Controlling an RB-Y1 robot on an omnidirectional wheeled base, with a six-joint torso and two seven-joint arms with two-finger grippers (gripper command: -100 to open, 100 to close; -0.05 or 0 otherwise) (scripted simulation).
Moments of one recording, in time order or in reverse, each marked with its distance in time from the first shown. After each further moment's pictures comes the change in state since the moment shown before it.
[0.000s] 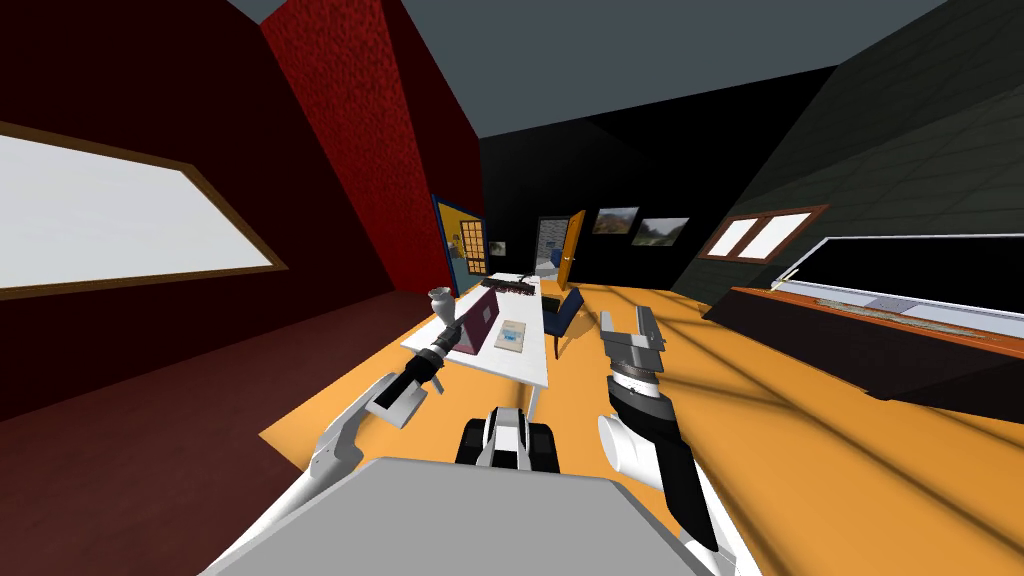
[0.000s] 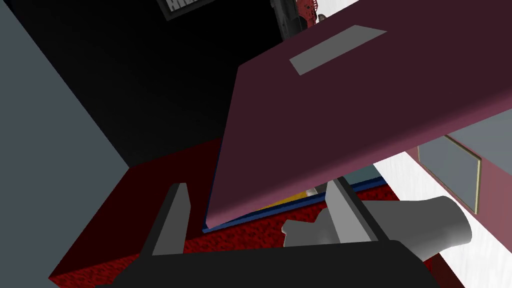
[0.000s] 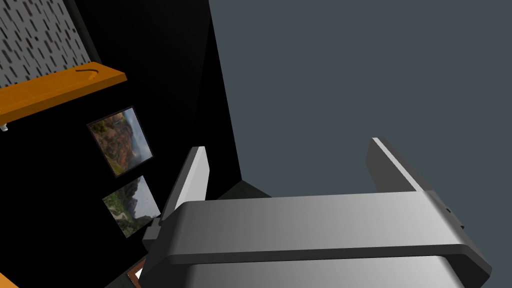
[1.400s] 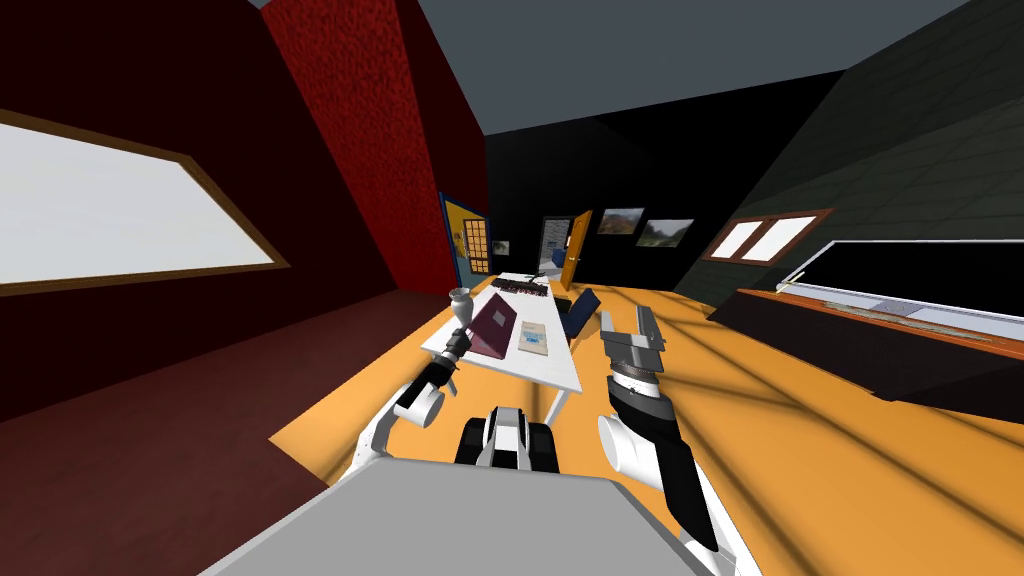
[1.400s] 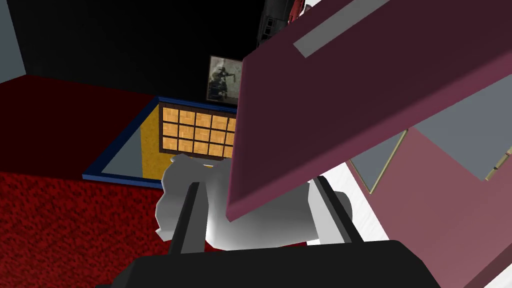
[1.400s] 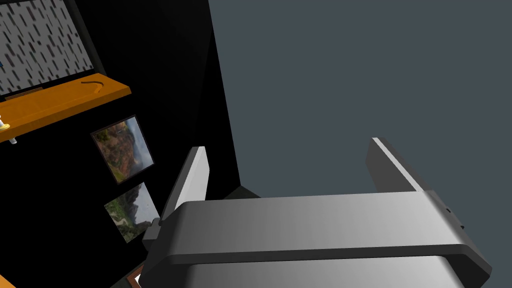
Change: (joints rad) left arm -0.024 -0.191 -0.031 0.196 0.177 -0.124 0.165; right arm 0.000 0.000 0.000 0.000 0.000 0.000 0.000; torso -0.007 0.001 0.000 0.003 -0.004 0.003
